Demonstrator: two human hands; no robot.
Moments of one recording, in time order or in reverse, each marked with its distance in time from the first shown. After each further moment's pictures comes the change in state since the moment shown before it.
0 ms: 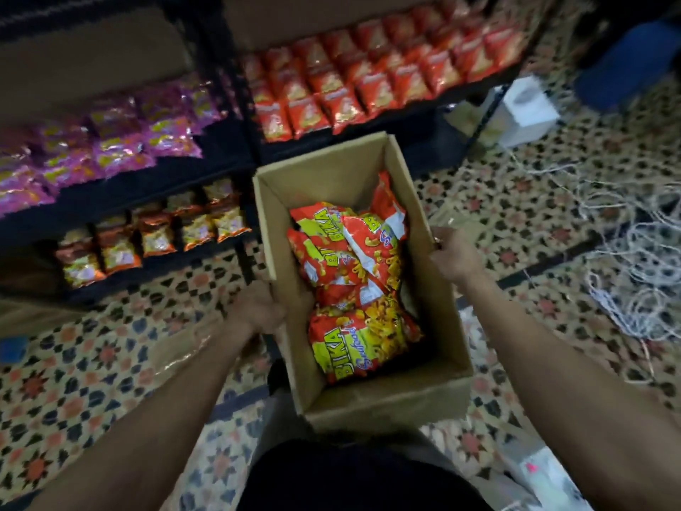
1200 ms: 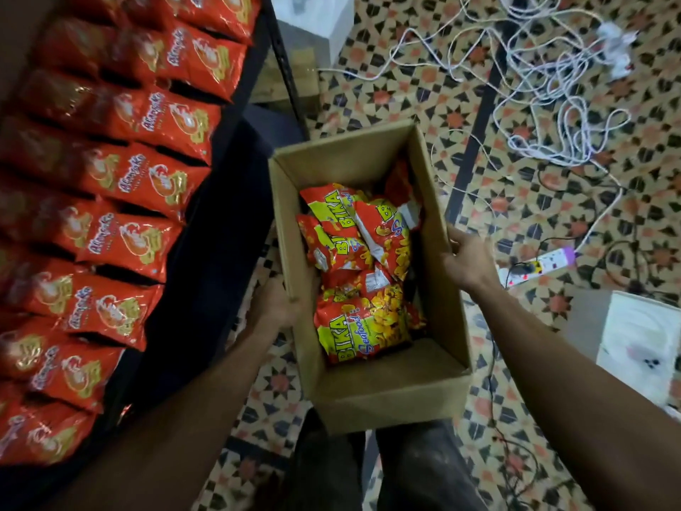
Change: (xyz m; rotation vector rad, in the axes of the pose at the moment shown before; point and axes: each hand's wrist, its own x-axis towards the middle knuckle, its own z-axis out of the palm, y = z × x) left_hand 0.379 0.385 0.101 0.564 -0.292 0.363; right_hand 0.271 0.187 -0.098 0.458 0.389 0.634
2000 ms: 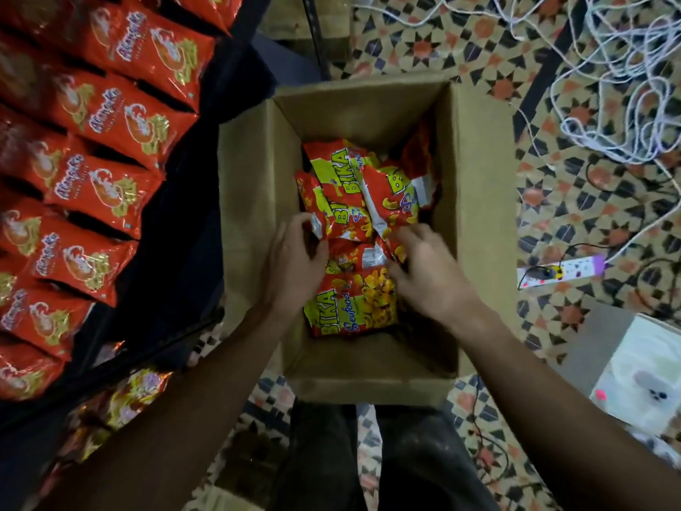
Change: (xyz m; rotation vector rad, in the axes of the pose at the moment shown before) left_hand -0.006 0.069 0.031 -0.130 0.322 0.158; right_hand -0.008 -0.029 0.021 -0.368 -0.296 -0.359
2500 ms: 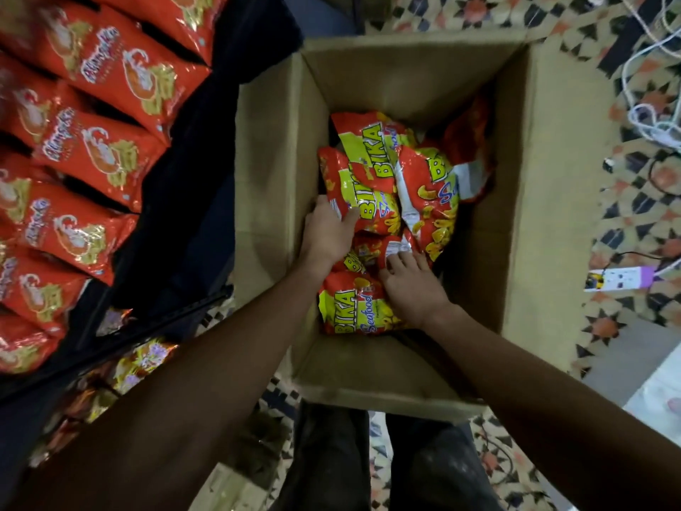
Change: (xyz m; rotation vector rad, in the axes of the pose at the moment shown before) left_hand 0.076 -0.030 0.060 -0.216 -0.104 -0.320; right_hand 0.072 0.049 0.126 -0.679 -0.351 -0.303
